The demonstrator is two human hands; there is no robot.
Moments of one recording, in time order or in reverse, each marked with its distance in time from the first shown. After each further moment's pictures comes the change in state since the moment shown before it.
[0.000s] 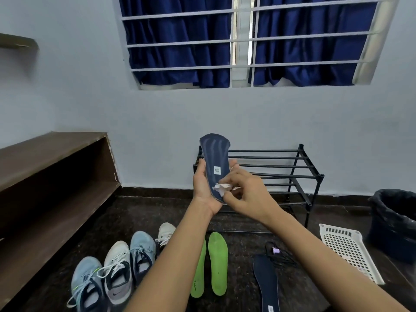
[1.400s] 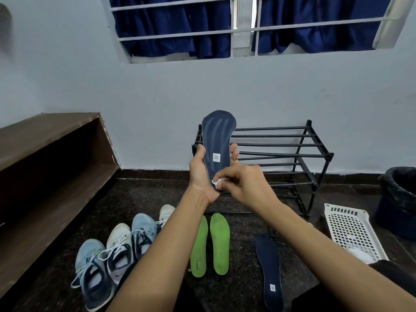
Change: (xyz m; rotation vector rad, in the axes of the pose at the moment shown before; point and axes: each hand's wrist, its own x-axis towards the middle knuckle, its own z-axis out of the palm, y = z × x) left_hand 0.014 -0.009 -0.014 0.014 0.024 0.000; right_hand -0.003 0.016 0.019 0.004 -0.072 0.116
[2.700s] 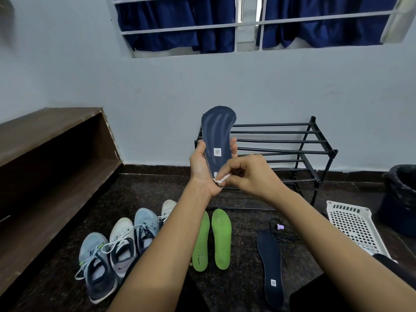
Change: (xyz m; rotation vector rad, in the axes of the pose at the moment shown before) left_hand -0.002 0.005 0.000 -0.129 -0.009 -0.043; right_hand 0.008 -0.006 -0.014 0.130 -0.160 0.022
